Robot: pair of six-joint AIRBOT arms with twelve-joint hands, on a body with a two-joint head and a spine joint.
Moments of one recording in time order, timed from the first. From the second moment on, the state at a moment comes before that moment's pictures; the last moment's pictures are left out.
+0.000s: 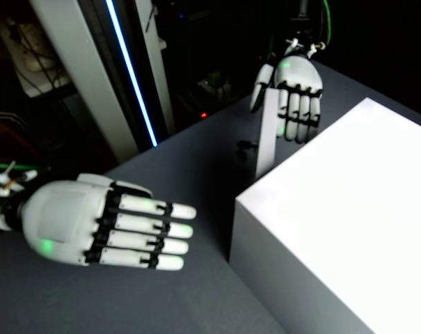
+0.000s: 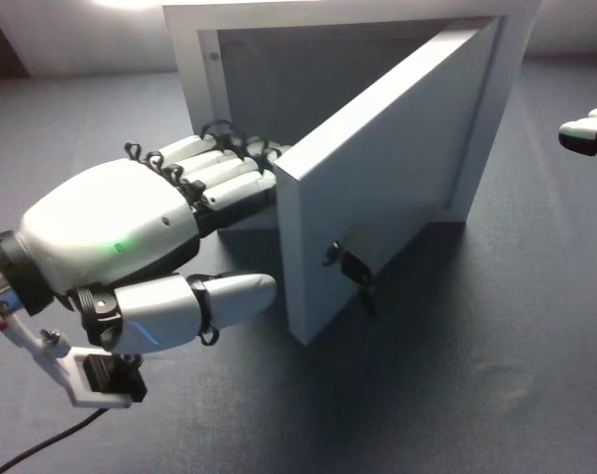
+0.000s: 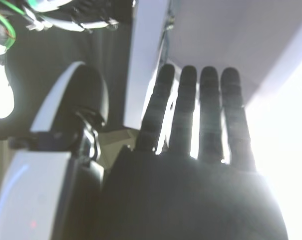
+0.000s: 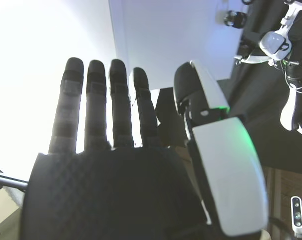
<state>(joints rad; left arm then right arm) 0.76 -0.94 0.99 0.20 -0.97 0.68 -1.10 -0.88 1.18 0.01 1.30 -0.42</state>
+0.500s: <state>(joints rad) 0.69 -1.00 1.03 0.30 -0.90 0.62 -1.10 -0.88 1.18 0.01 1.30 -0.42</state>
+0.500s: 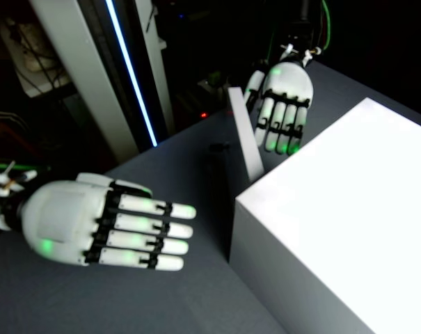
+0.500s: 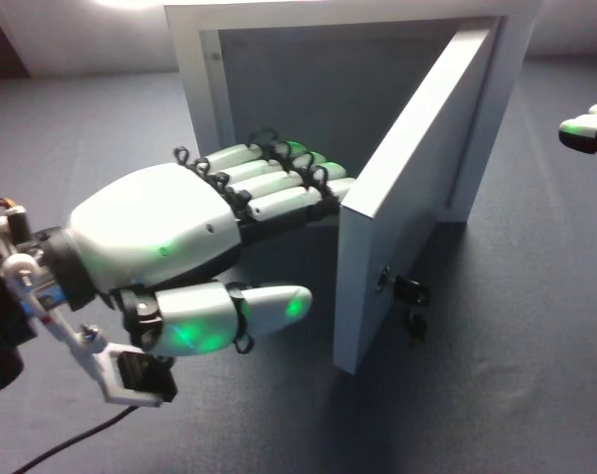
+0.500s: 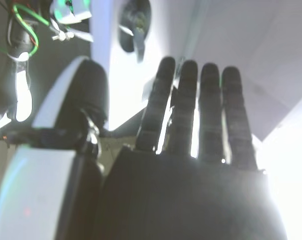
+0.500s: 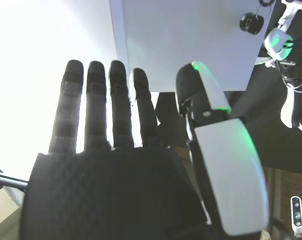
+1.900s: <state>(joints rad) 0.57 -1.17 1.10 0.45 -0.83 0.57 -1.10 -0.89 1.19 0.01 1.30 -0.42</state>
